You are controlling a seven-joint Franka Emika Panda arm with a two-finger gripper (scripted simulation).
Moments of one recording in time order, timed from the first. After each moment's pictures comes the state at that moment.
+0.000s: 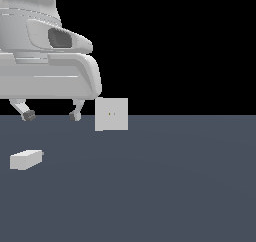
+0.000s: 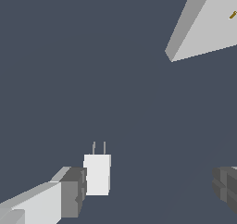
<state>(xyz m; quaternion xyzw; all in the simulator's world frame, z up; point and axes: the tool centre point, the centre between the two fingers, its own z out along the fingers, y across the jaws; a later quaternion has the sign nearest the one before) -0.046 0.151 0.096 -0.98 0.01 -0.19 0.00</state>
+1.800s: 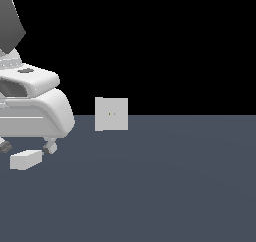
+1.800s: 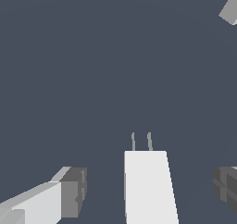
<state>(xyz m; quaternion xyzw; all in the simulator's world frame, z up) -0.050 0.197 0.034 -0.97 0.02 -0.25 0.00</state>
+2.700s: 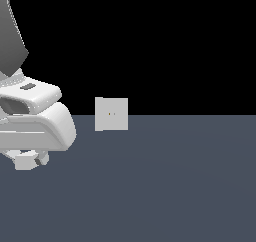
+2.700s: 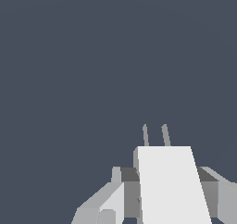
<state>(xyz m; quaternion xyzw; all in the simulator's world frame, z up) -0.050 0.194 0.013 -0.97 0.02 -0.25 -0.01</state>
